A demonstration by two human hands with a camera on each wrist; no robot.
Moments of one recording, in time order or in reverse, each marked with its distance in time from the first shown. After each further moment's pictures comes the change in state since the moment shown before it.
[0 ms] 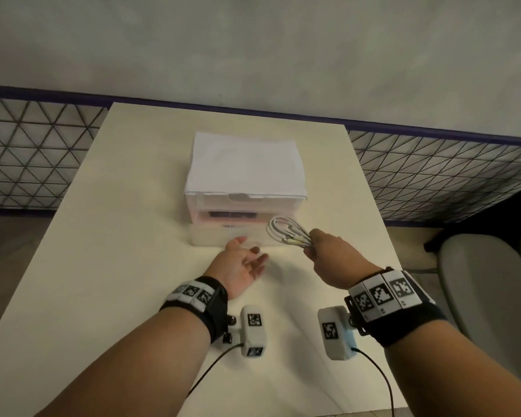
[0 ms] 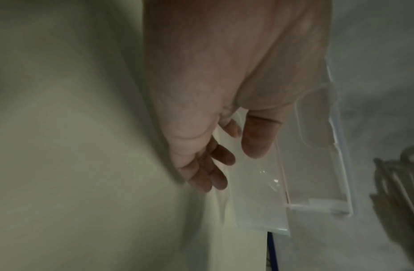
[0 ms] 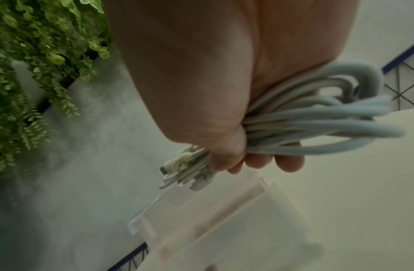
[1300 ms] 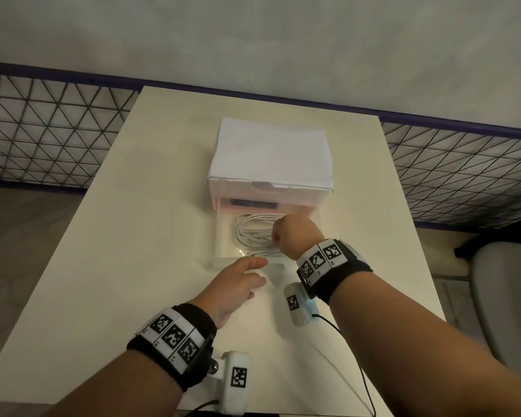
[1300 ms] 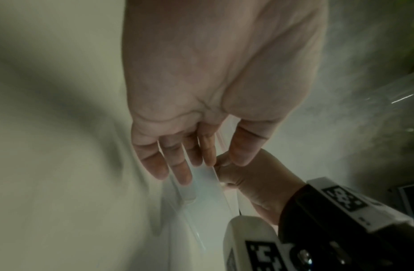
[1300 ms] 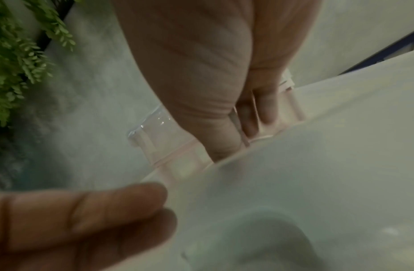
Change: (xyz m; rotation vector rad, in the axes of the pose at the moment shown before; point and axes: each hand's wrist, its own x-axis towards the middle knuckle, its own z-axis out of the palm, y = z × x) left_hand -0.063 -0.010 -0.034 0.752 -0.014 0.171; right_hand 0.080 -0.059 0.042 -0.273 -0.005 -0.210
